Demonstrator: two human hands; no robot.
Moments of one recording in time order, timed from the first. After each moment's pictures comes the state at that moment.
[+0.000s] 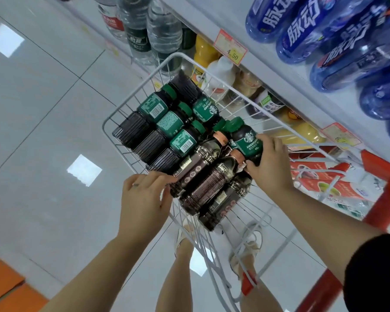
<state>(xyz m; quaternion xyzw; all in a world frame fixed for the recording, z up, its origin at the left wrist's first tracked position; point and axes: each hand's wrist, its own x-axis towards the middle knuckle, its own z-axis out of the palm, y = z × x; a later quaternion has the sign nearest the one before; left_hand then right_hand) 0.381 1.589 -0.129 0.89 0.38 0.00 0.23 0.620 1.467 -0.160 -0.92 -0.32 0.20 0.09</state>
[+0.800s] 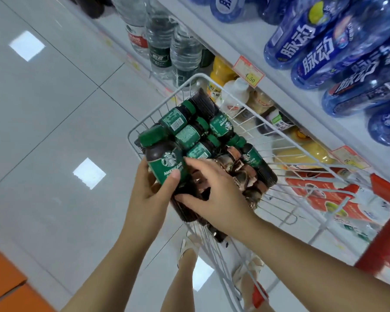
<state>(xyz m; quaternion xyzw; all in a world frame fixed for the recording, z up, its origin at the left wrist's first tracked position) 0.396 1.608 -0.065 0.50 0.51 0.18 0.67 0.513 1.540 -0.060 -0.74 -0.38 0.45 0.32</state>
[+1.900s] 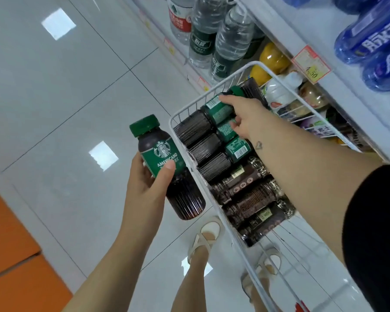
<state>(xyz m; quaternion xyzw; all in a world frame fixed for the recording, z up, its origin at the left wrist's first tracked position) 0.333 1.640 -0.088 0.45 0.59 0.22 0.63 0.555 1.697 -0.135 -0.75 0.09 0.51 0.42</state>
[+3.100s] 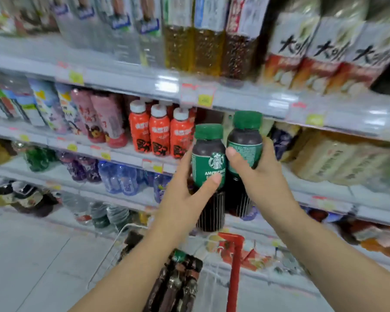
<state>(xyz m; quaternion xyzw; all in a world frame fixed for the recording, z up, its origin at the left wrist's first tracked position) 0.529 1.532 0.275 0.72 0.03 0.21 0.66 0.601 1.410 0.314 -0.73 -0.21 0.05 0.64</state>
